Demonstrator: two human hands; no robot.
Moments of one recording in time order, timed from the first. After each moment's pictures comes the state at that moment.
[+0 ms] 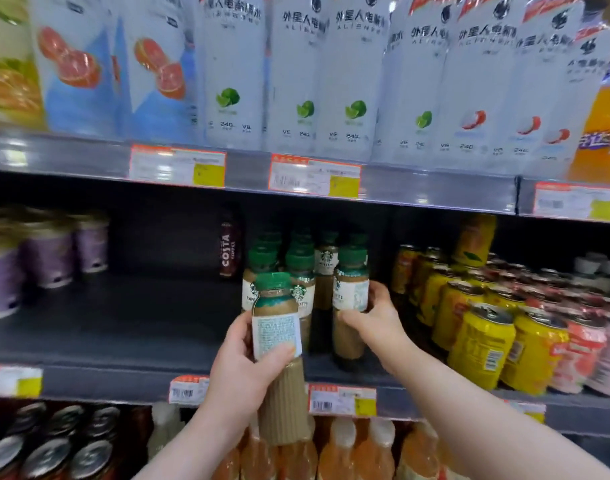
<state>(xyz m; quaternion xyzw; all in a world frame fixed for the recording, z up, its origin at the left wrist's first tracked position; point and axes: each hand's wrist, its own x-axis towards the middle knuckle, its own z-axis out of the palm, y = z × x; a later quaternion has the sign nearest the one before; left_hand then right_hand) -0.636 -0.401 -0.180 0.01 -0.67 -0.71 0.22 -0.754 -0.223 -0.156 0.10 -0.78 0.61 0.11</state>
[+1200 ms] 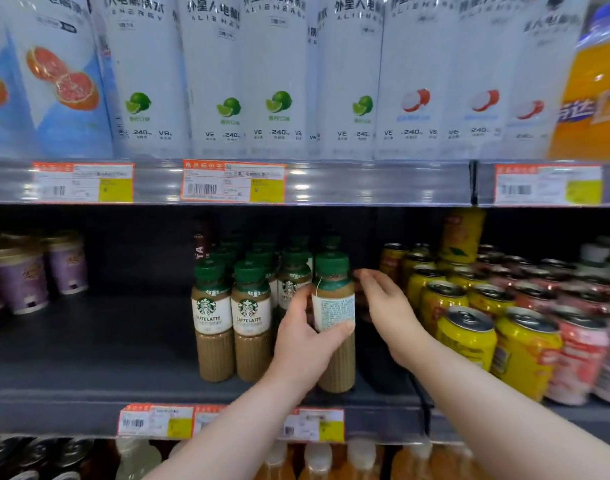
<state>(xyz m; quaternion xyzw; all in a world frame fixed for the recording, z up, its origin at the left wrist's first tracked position) -0.723 -0.297 -0.155 -0.06 -0.75 -0.62 0.22 -0.788 -0.172 -0.131 0.12 -0.72 0.67 0.09</state>
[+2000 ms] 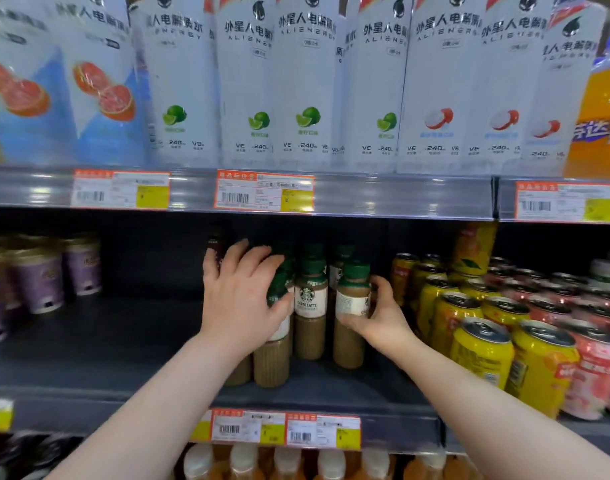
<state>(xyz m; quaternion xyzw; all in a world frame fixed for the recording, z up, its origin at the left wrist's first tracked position) -0.708 -0.384 -0.096 -0.03 -0.89 -0.04 0.45 -0.800 -0.185 -0.140 0.14 -0.83 0.53 0.09</state>
